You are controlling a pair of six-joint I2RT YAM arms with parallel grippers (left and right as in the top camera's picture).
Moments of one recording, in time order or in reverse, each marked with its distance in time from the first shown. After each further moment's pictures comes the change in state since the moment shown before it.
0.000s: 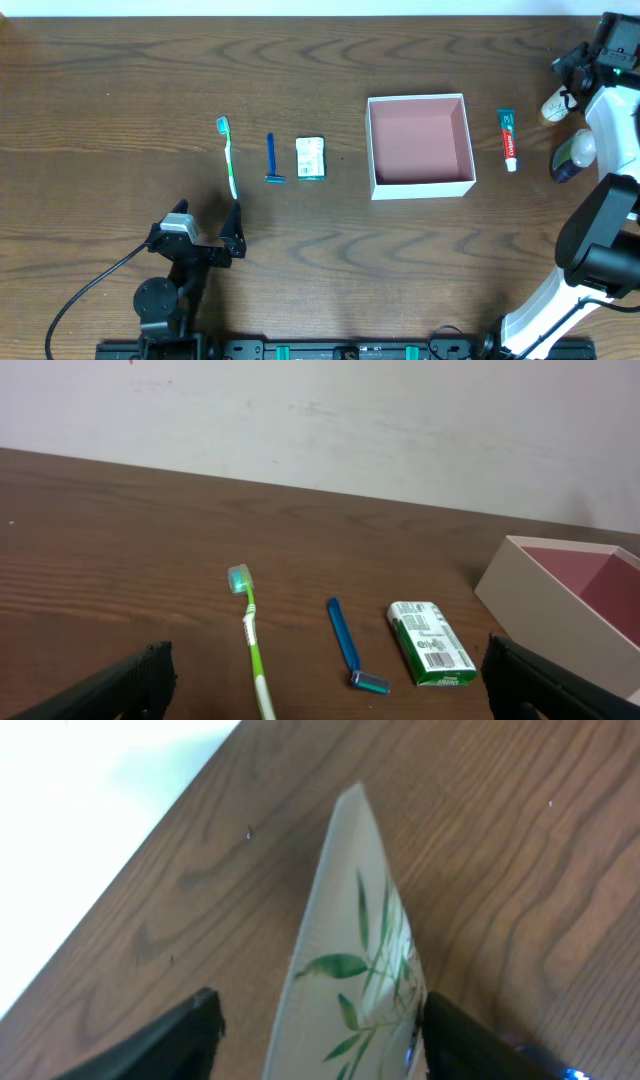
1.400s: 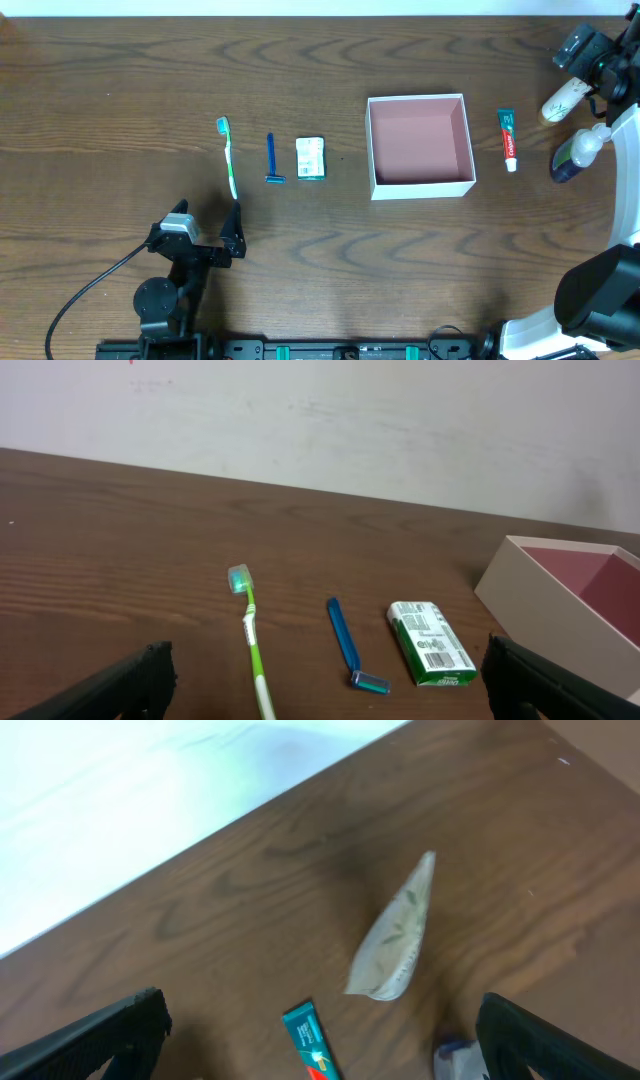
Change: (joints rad) left arm 0.000 0.000 0.000 0.000 0.000 0.000; right arm 0.000 -0.264 0.000 -0.160 -0.122 -0.303
